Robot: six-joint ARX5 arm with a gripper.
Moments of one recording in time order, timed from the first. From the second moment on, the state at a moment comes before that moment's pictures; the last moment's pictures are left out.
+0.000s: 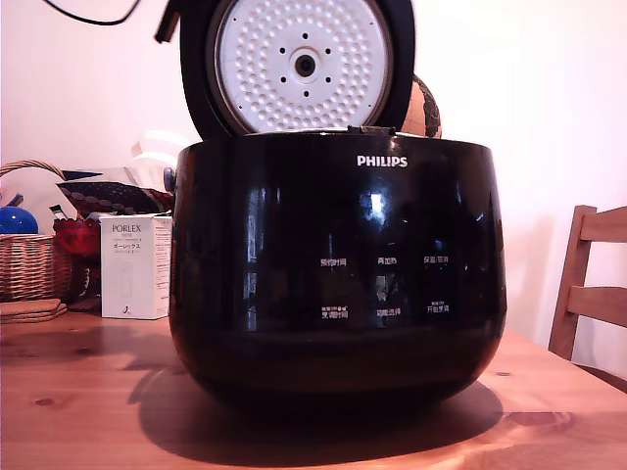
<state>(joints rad) -0.35 1.86 2.06 -0.88 0.78 -0.19</state>
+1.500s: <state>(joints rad) -0.58 1.74 1.91 -0.95 0.42 0.07</state>
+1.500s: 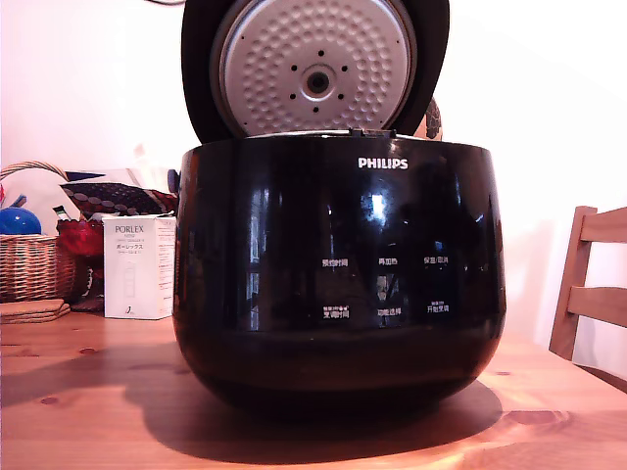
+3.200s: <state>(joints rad) -0.85 1.18 0.56 0.49 -0.01 -0.09</state>
